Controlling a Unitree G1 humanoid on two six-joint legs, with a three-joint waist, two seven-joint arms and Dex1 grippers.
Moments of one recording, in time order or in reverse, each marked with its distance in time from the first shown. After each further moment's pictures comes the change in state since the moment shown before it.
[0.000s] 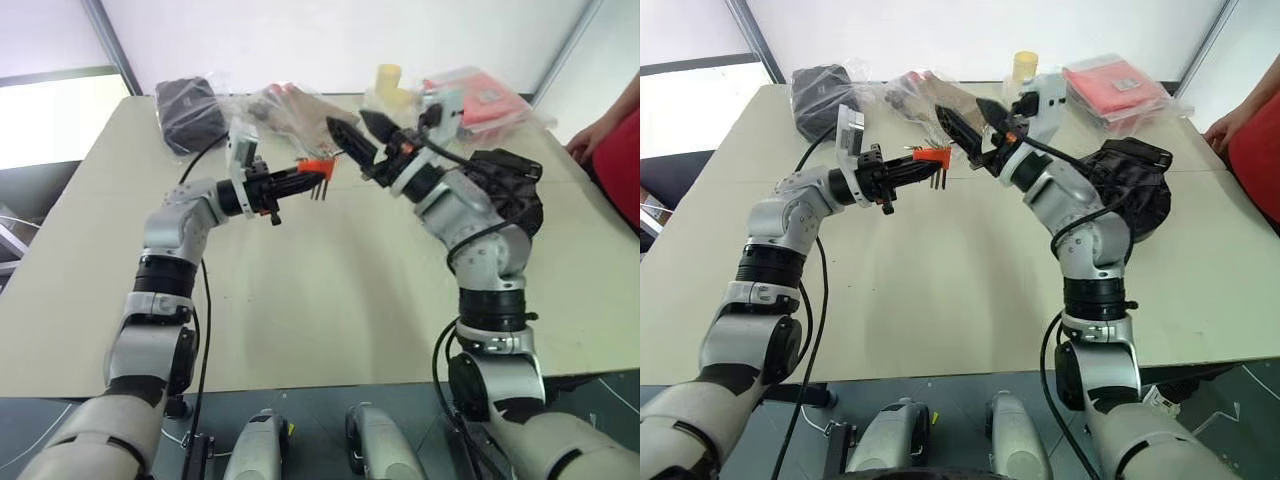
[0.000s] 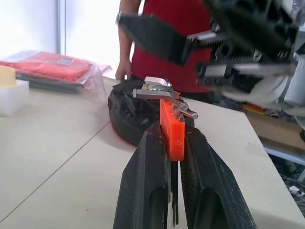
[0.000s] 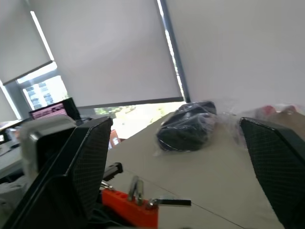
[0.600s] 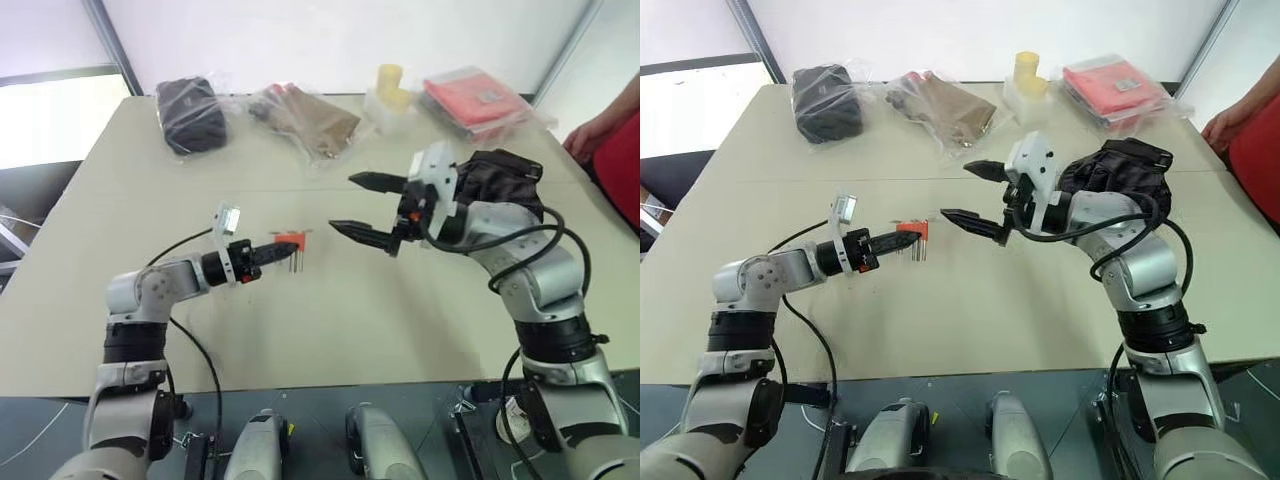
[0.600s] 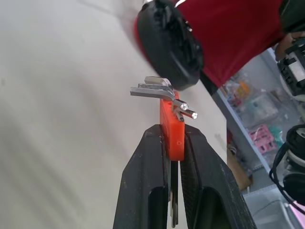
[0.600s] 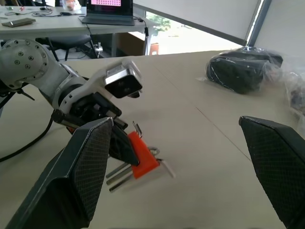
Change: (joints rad) left arm 0.369 0.023 0.127 -0.344 -0.265 0.733 0.372; right arm 0.179 -0.254 0.216 -0.133 -0.167 -0.109 0.328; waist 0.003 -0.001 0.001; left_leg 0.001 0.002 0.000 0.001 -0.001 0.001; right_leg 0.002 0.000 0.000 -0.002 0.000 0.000
